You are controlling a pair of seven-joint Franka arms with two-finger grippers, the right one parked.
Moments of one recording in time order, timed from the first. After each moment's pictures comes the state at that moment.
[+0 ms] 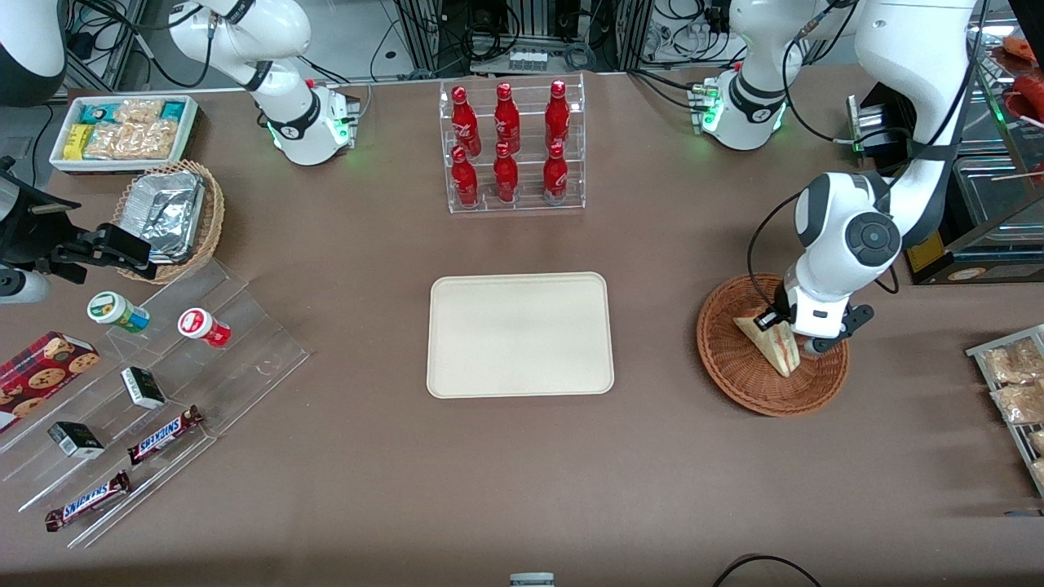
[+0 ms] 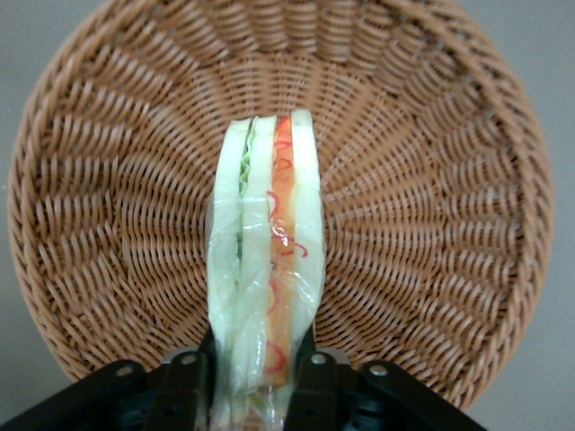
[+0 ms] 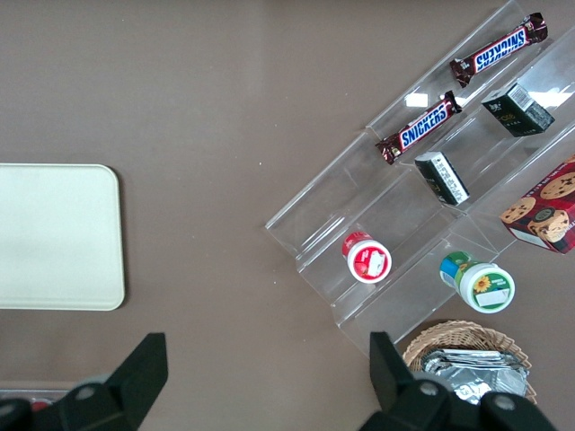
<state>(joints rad) -0.03 0.21 -0.09 -2.25 0.06 2.45 -0.73</state>
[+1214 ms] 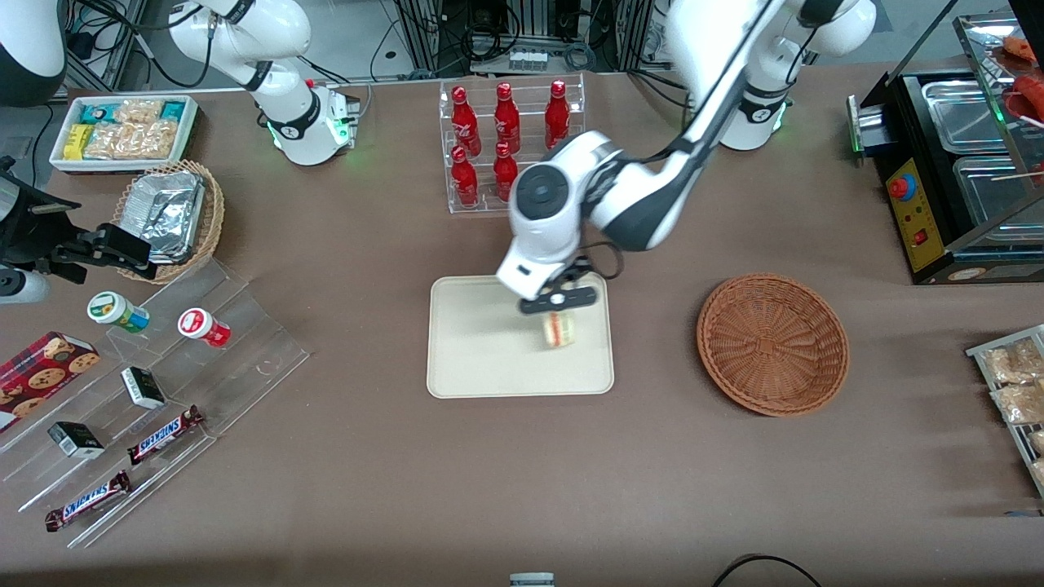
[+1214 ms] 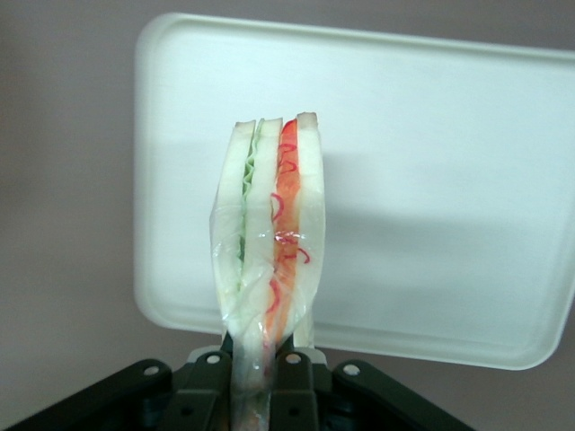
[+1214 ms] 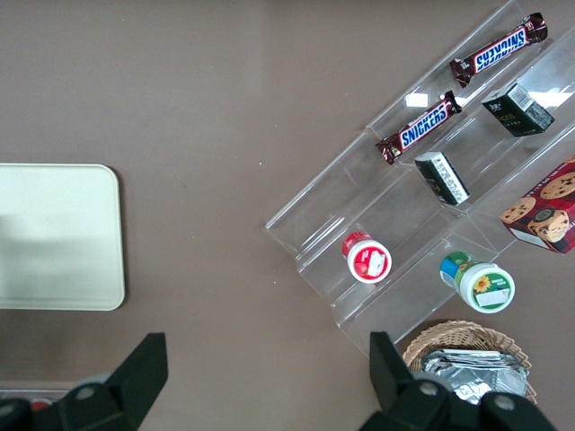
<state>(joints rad) -0.72 0.60 -0.11 -1.48 0.04 2.02 -0.94</state>
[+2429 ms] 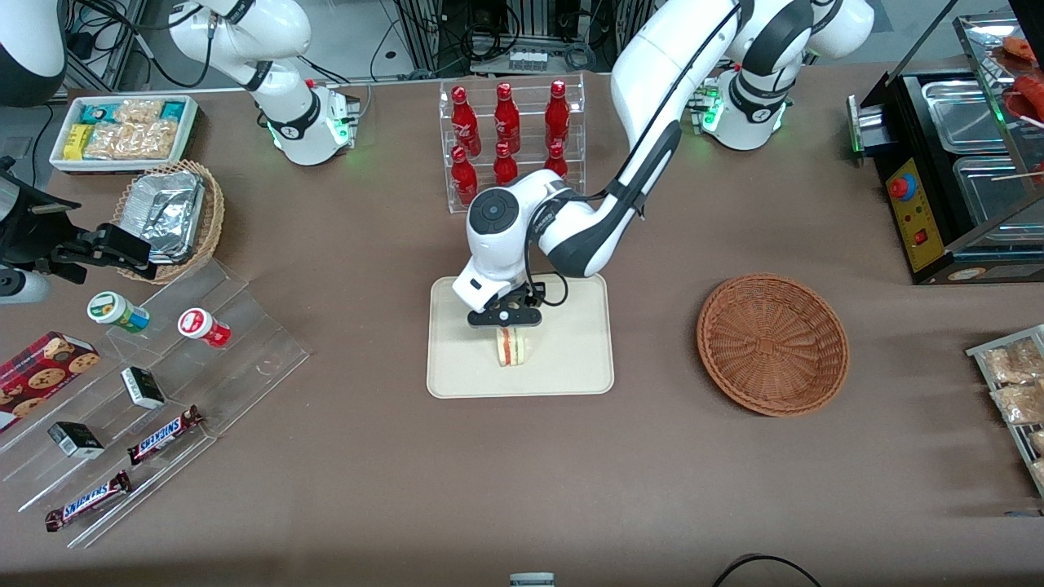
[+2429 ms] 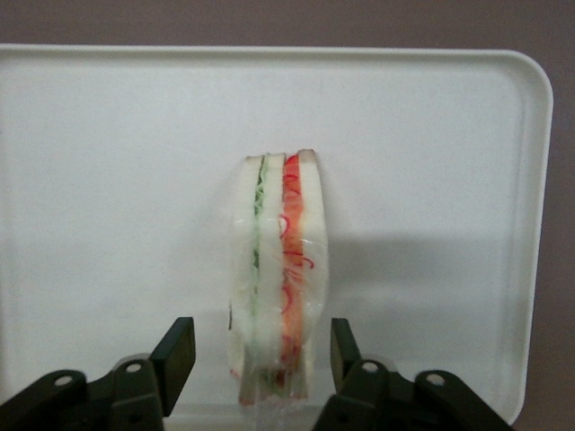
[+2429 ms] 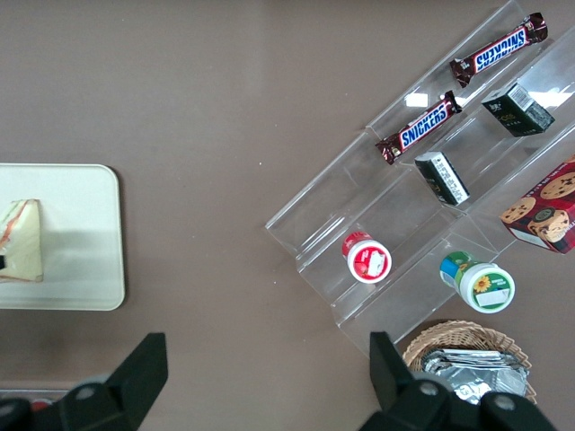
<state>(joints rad) -0.77 0.76 -0.09 -1.34 0.11 2.11 -0.94</state>
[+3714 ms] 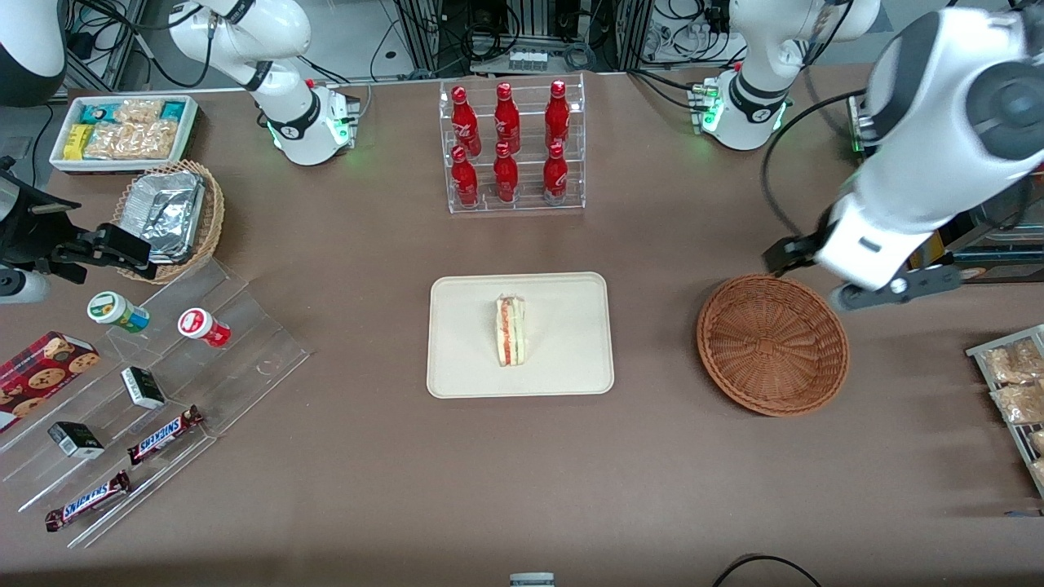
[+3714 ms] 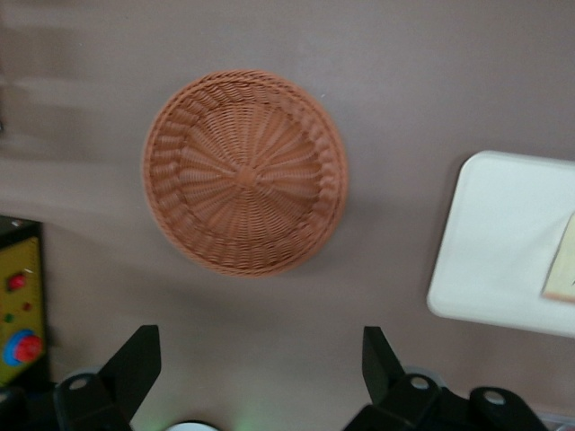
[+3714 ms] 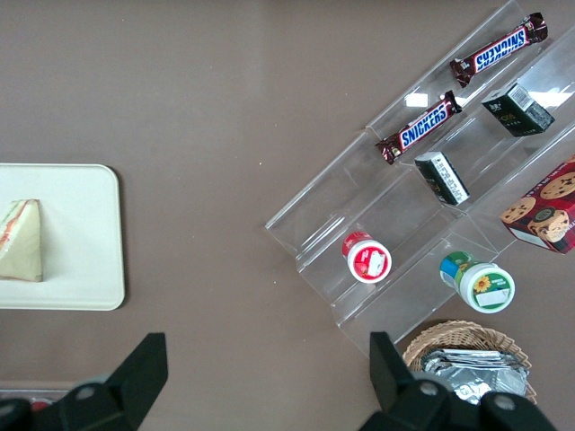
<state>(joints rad) -0.15 0.09 -0.07 -1.56 0.04 1.53 -0.33</state>
